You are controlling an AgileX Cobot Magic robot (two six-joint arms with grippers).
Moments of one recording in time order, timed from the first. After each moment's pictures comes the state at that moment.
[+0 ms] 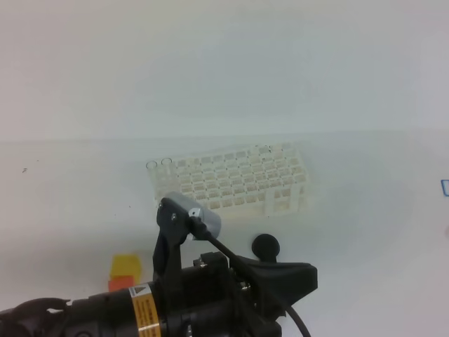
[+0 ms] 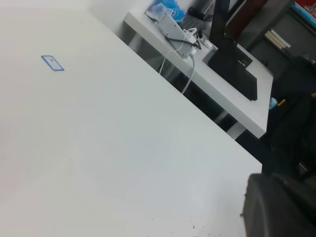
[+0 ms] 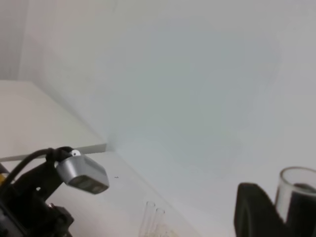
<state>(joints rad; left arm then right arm) -0.82 1.31 -0.51 0.89 -0.79 -1.16 0.35 0.68 -0.71 1.38 0.49 -1.64</state>
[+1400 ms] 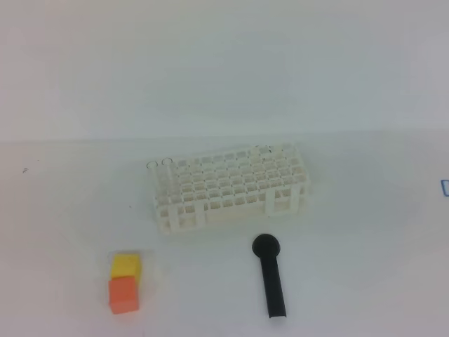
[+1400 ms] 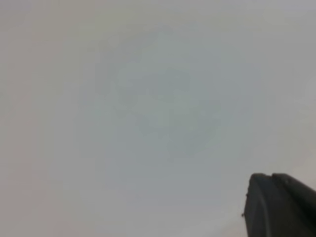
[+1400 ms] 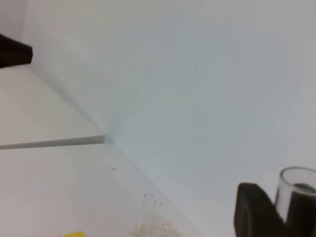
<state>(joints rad) -0.10 0.39 -0.39 1.78 -0.28 -1.16 0.35 0.68 -0.71 1.34 0.50 -1.64</state>
